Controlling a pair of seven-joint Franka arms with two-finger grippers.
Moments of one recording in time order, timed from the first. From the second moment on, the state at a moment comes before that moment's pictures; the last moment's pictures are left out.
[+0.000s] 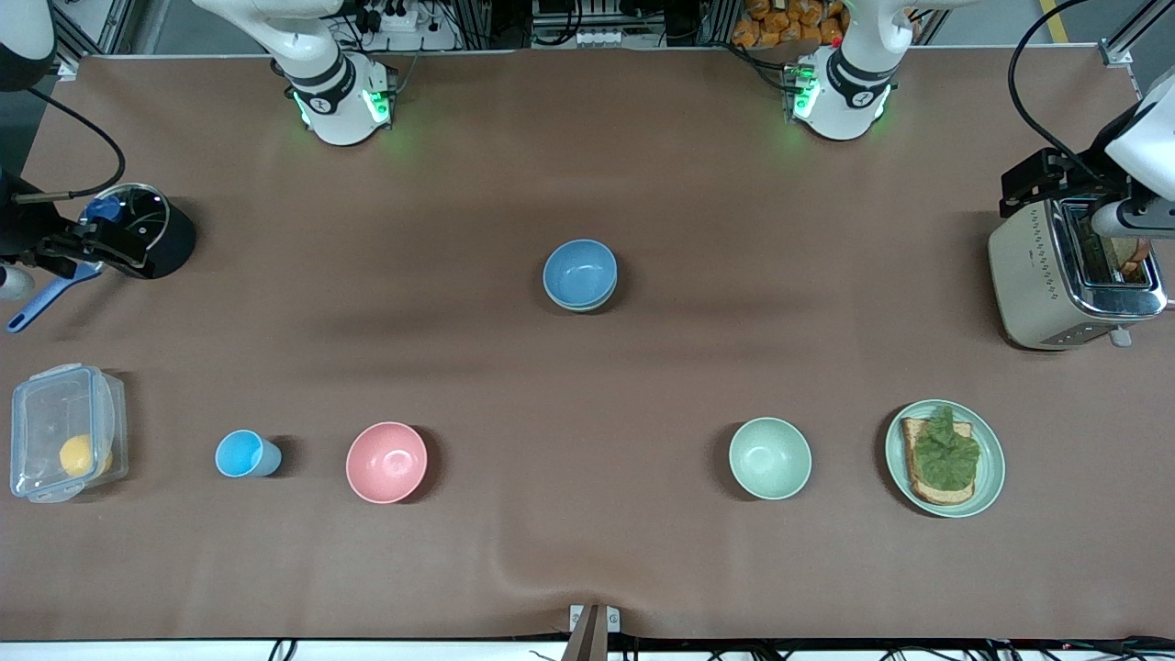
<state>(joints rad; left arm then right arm) -0.06 -0.02 -0.01 -1.54 0.03 1.44 0.00 -0.06 0.02 0.02 -1.62 0.00 1.64 -0.03</state>
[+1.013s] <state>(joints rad) -0.06 -0.01 -0.01 -1.54 0.01 1.44 -0.02 -0.06 0.02 0.01 -1.62 0.00 1.64 -0.03</state>
